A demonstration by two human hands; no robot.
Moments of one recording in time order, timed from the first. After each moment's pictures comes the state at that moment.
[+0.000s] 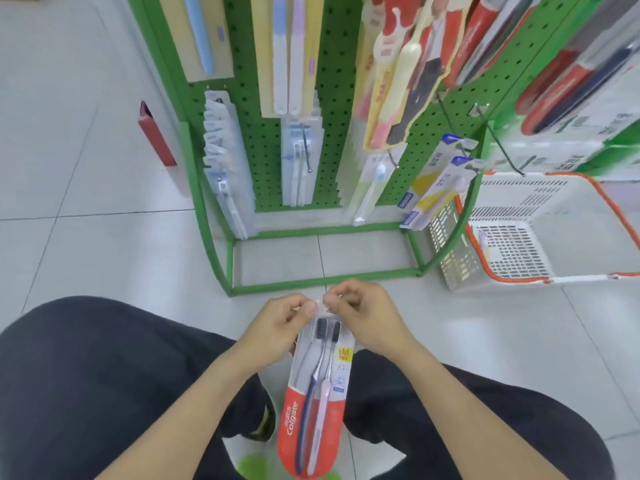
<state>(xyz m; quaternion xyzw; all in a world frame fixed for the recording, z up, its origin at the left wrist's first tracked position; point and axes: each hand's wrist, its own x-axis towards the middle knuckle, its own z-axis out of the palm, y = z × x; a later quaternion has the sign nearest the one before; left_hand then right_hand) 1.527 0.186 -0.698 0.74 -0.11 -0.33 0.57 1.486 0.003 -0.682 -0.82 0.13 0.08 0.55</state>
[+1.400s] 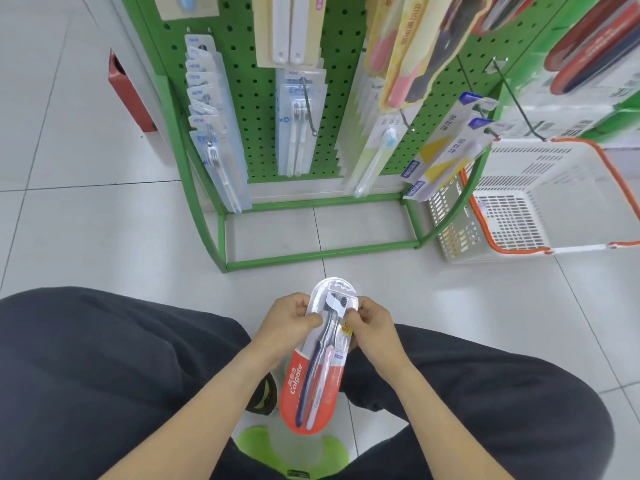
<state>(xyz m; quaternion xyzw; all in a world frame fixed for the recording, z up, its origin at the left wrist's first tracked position) 1.511 0.172 -0.748 0.75 0.03 -0.40 0.52 1.437 0.014 -0.762 -0.69 0.32 0.10 0.65</state>
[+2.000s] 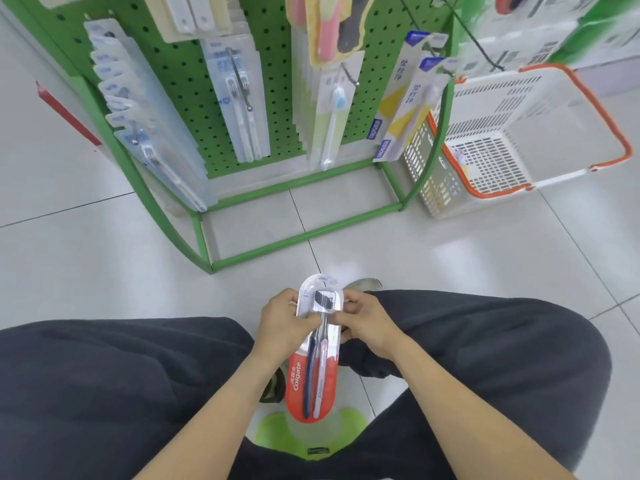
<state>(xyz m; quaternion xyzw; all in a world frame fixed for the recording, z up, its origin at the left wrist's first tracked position) 1.493 0.166 -0.769 0.83 -0.01 -0.36 0.43 1.415 0.009 -0.789 -0.60 0.32 0.16 0.72</state>
